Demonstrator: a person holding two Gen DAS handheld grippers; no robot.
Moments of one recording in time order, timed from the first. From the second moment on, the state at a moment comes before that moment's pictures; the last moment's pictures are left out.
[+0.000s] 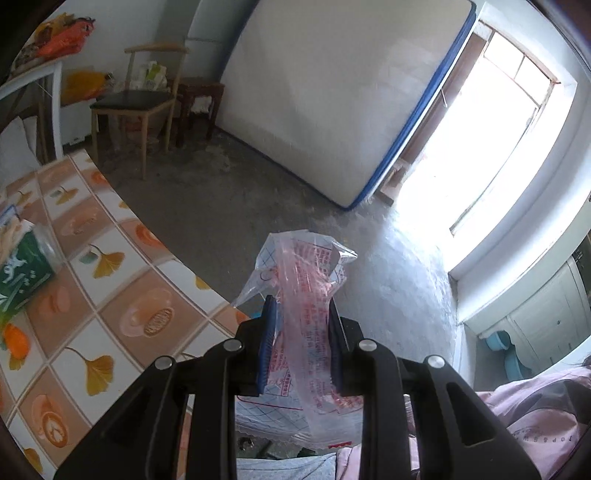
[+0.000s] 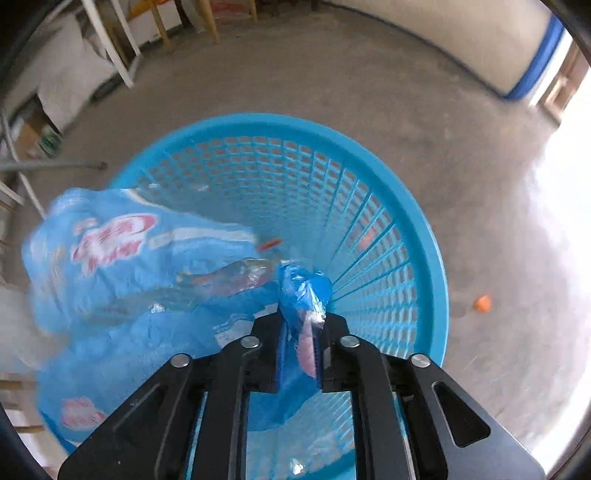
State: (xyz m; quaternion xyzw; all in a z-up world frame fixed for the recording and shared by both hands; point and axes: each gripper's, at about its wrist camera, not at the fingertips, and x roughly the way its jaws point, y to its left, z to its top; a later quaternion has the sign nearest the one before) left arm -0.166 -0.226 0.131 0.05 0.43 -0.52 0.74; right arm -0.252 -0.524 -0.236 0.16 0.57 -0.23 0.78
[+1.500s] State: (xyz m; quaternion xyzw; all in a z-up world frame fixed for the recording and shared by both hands) left arm -0.198 -0.500 -0.400 0.58 0.62 -0.33 0.42; right arm -0.333 -0.590 -0.162 0.29 0.46 -0.32 0.78
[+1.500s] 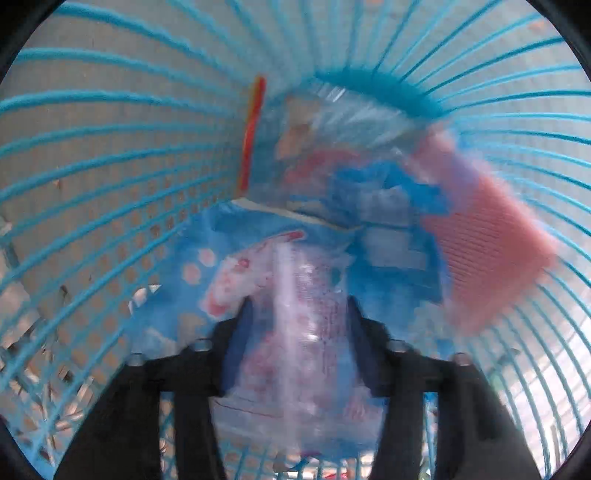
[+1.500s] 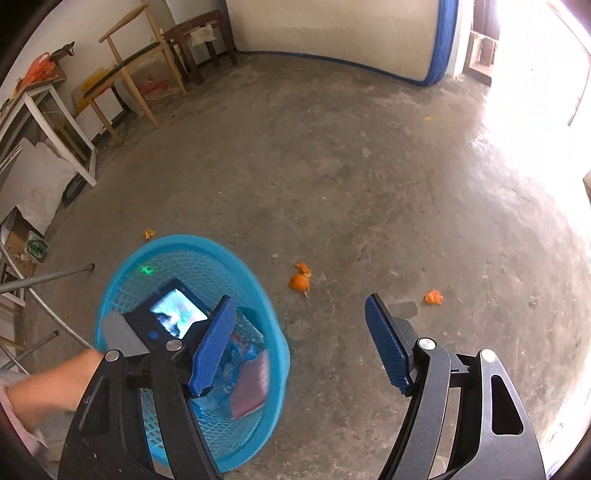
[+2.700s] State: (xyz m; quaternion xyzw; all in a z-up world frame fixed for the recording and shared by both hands) left arm -0.187 -0.256 0.112 0.20 0.39 -0.46 0.77; right arm -0.310 -0.520 0.084 0.15 0.26 -0.17 0.94
